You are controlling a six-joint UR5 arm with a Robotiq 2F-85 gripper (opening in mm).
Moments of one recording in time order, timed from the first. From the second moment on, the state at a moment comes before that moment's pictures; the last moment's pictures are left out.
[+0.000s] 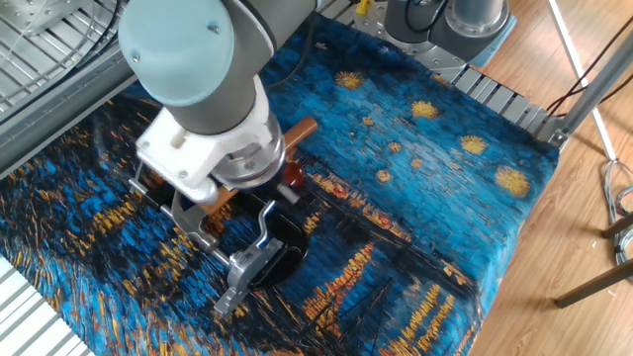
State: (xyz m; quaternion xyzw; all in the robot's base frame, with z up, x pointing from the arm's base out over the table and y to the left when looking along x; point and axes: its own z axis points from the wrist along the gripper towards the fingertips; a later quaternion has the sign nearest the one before) arm 0.577 0.080 0.138 -0.01 -1.00 0.03 0.09
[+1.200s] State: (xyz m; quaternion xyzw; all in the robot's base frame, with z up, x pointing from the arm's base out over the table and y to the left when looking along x) arm 0.634 0.043 0.154 -0.02 -1.00 0.00 -0.01
